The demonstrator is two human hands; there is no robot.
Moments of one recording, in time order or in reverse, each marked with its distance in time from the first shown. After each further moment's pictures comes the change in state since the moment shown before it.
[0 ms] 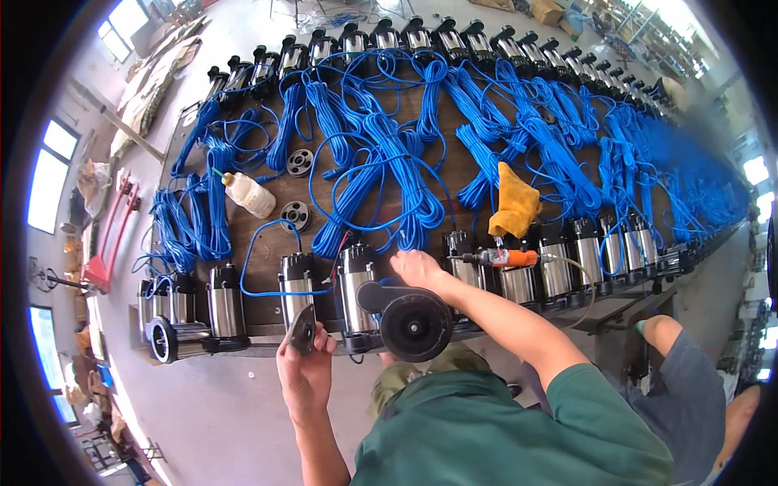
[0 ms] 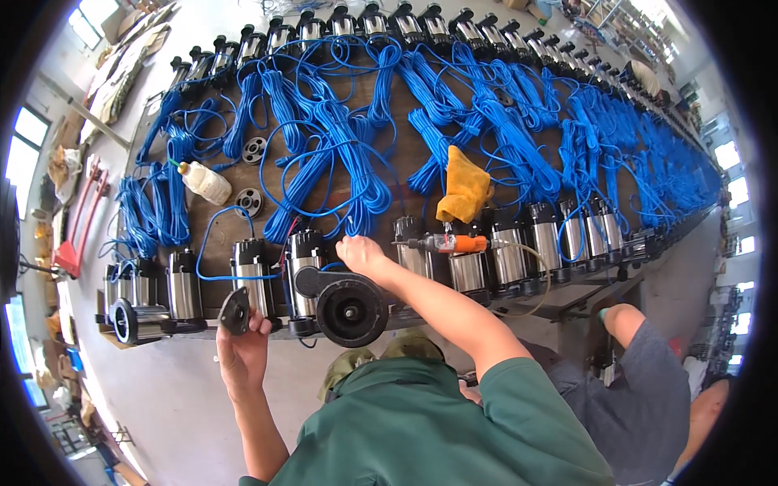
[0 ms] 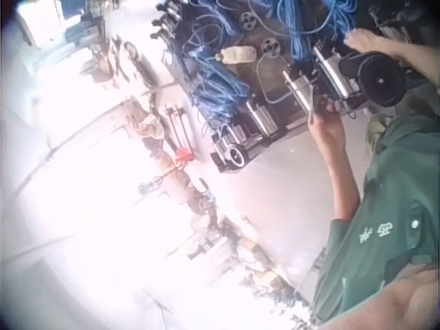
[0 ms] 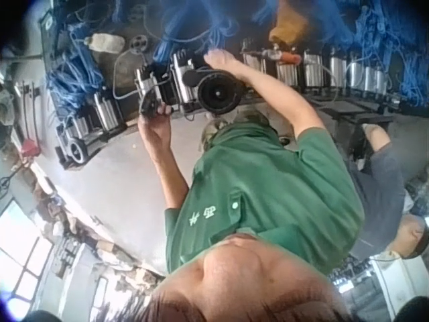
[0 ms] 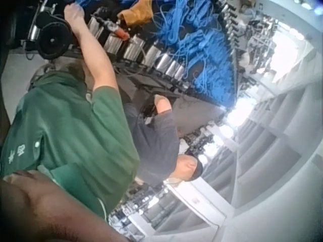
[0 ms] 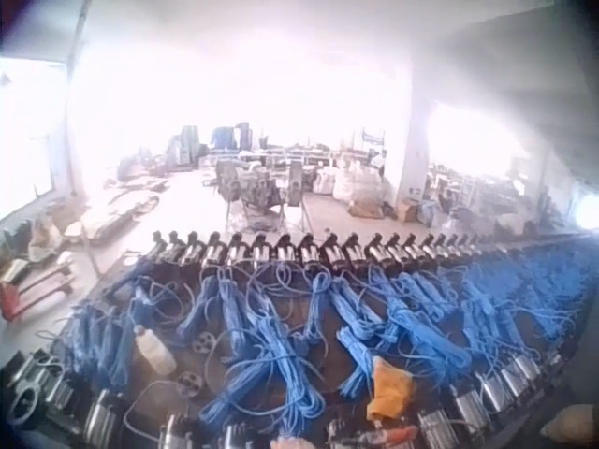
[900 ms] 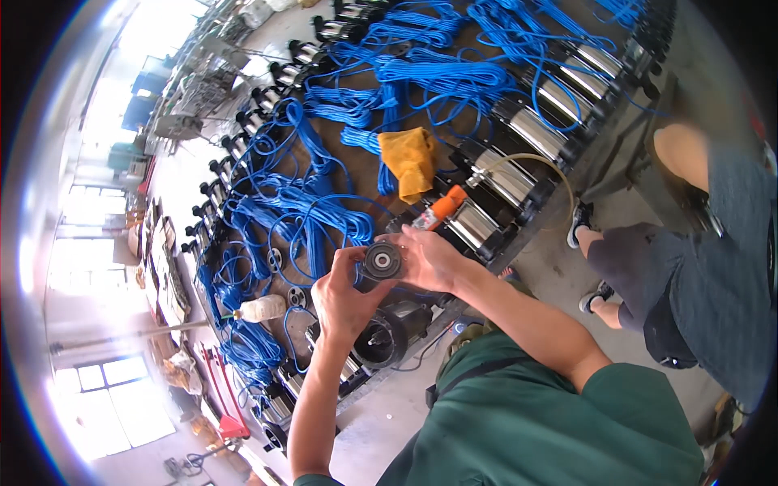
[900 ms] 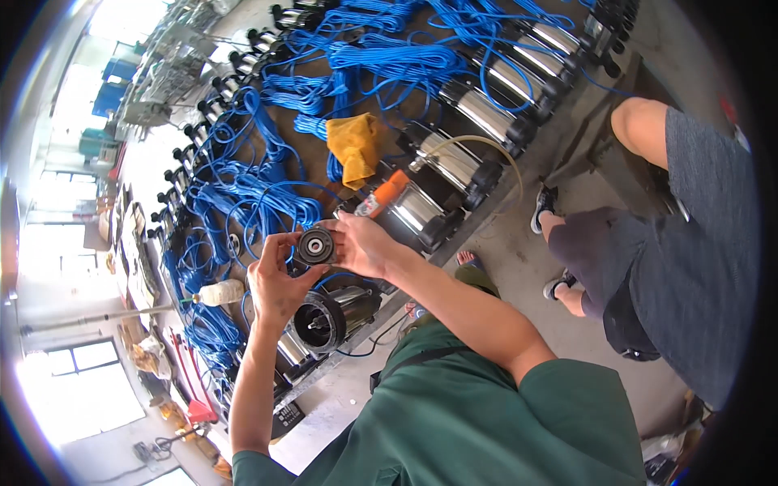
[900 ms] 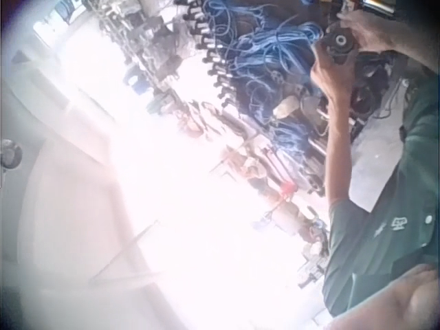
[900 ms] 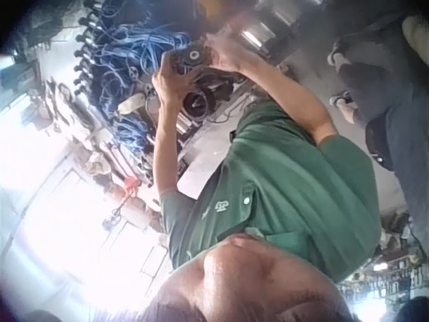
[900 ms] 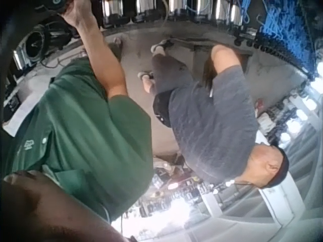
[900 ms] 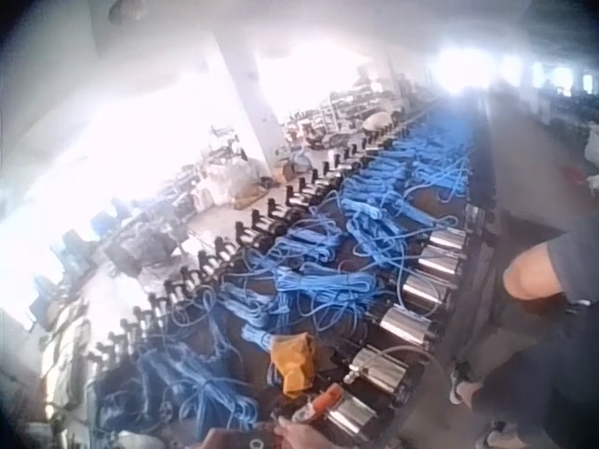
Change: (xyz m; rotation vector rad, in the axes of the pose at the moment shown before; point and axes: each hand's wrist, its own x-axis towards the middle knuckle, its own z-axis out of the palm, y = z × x) left_hand 0.080 -0.134 0.195 1.775 -0.884 0.407; right_hand -0.156 0.016 -0.109 2.745 0.579 0.383
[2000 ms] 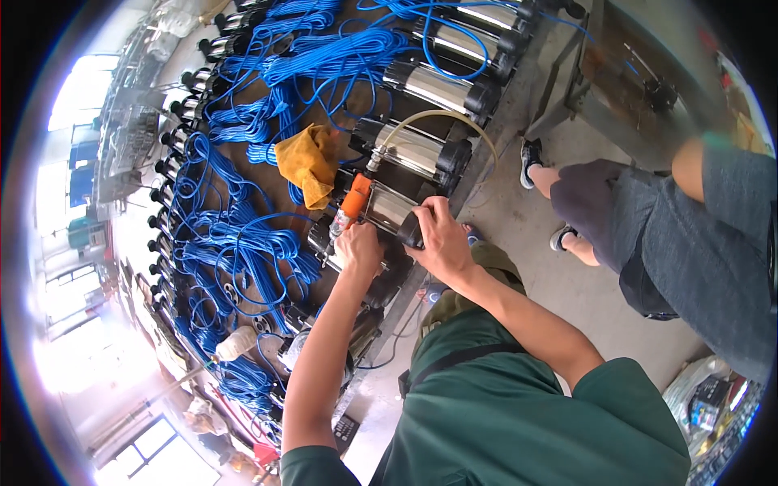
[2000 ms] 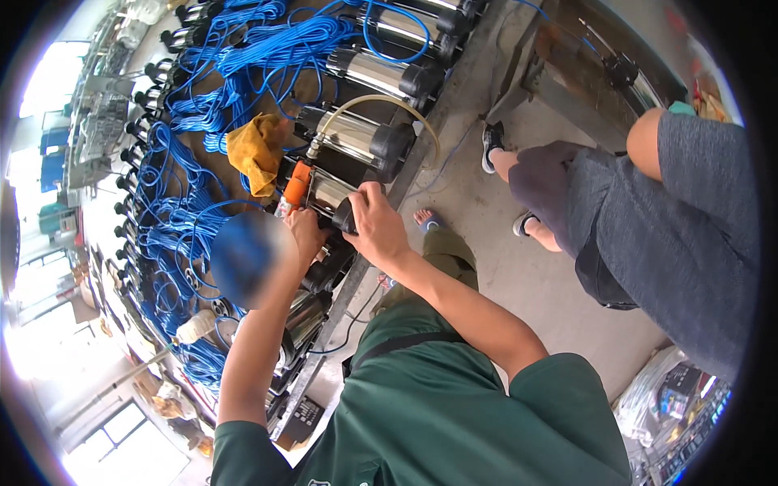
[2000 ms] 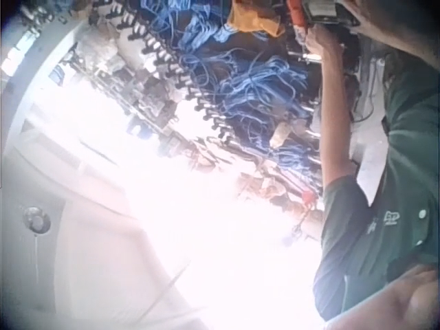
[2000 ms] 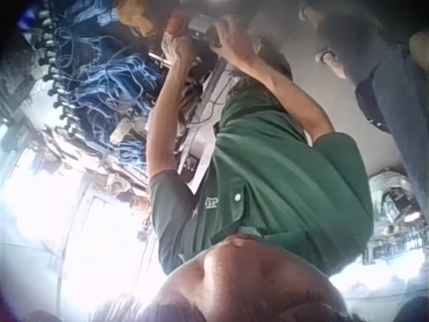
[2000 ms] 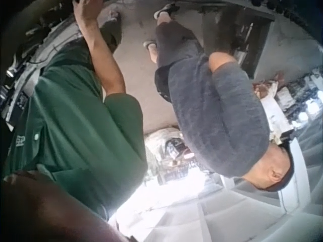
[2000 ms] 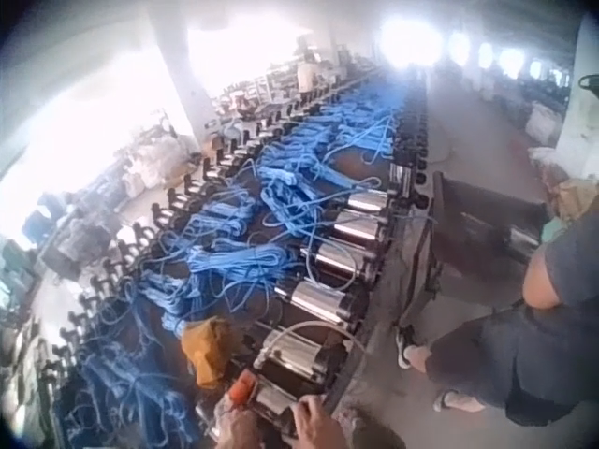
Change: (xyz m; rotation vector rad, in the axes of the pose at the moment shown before) left_hand 0.057 -0.023 0.224 0.615 -0.558 0.151; right_hand -0.107 -0.022 -0.105 -1.727 0.904 -0.985
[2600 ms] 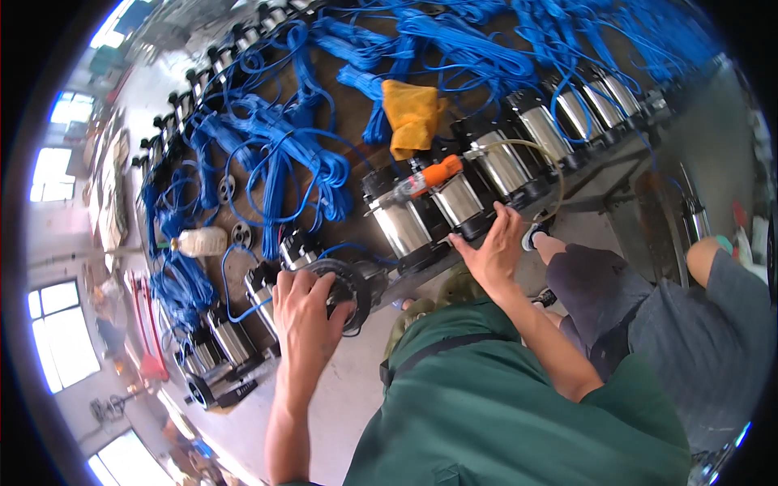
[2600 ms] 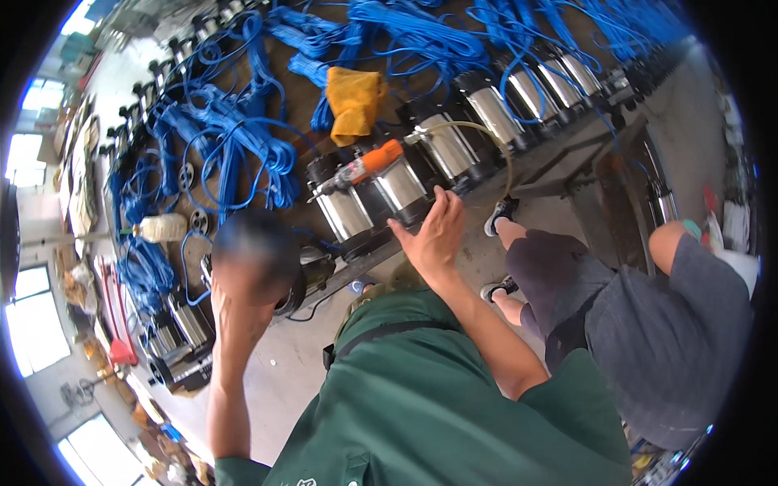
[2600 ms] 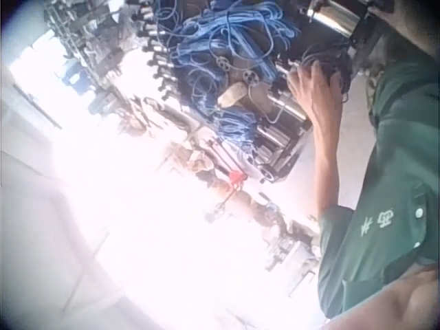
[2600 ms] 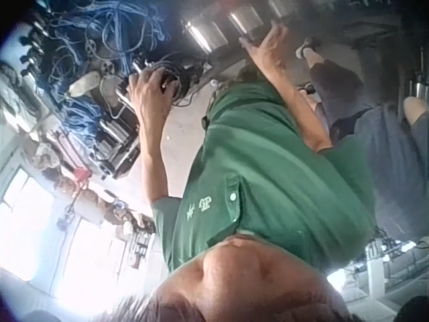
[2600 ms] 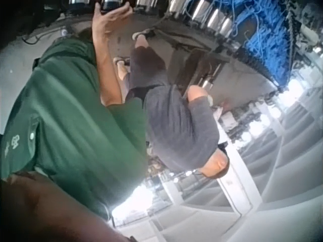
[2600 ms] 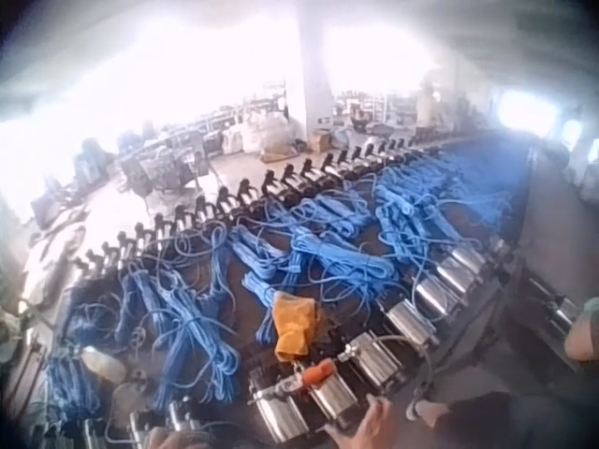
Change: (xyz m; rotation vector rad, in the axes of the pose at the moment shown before) left_hand -0.253 -0.067 -0.097 -0.434 0.354 -0.250; right_hand -0.005 -0.029 -0.001 -0.383 -0.013 -0.160
